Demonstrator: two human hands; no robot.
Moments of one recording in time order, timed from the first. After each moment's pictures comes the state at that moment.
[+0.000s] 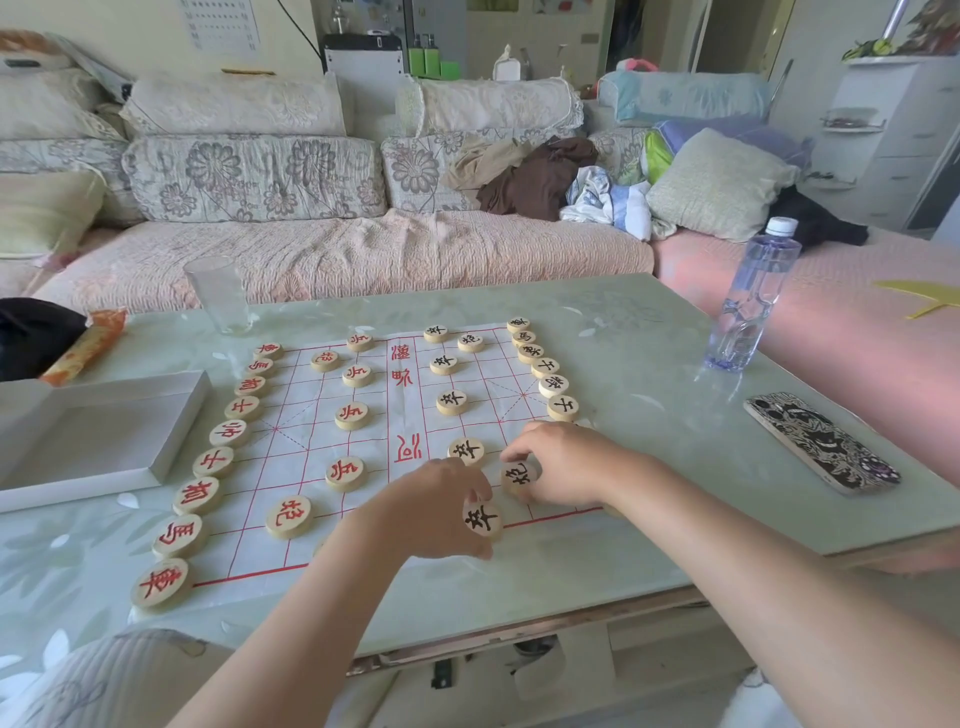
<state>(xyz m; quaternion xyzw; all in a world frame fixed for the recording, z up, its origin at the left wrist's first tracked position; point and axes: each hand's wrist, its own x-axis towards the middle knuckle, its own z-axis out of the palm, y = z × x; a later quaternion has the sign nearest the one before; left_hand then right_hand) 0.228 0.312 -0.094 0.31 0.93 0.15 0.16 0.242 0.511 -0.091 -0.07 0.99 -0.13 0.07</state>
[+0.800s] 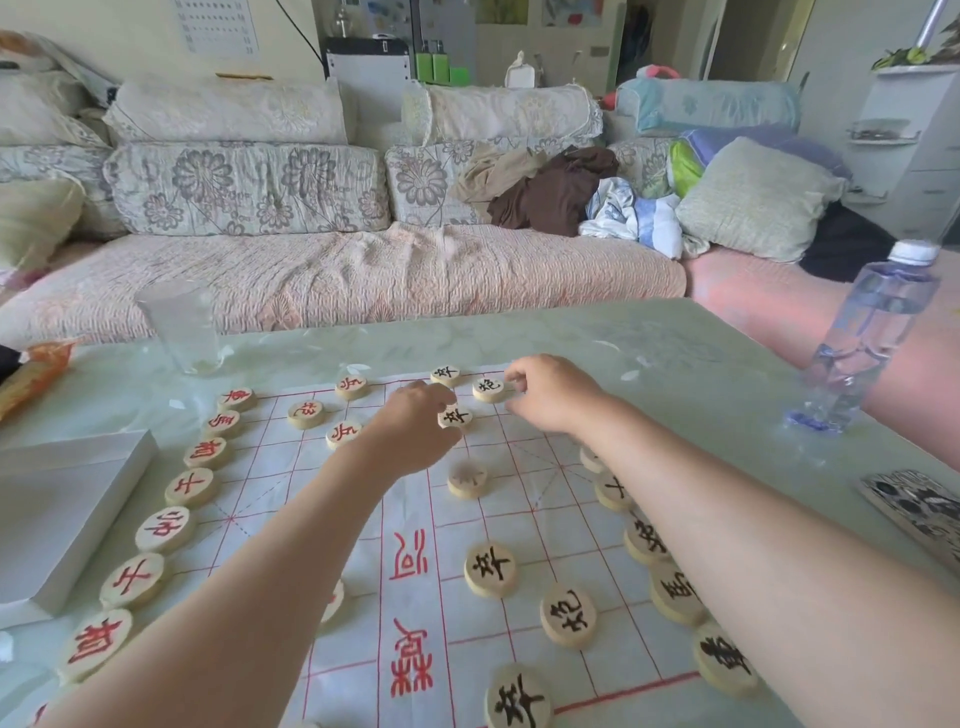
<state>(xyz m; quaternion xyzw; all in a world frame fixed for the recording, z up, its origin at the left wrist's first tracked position) 0.018 0.333 -0.093 0.20 0.95 0.24 0.01 0.033 0.529 -0.080 0.03 0.98 -0.19 -0.04</state>
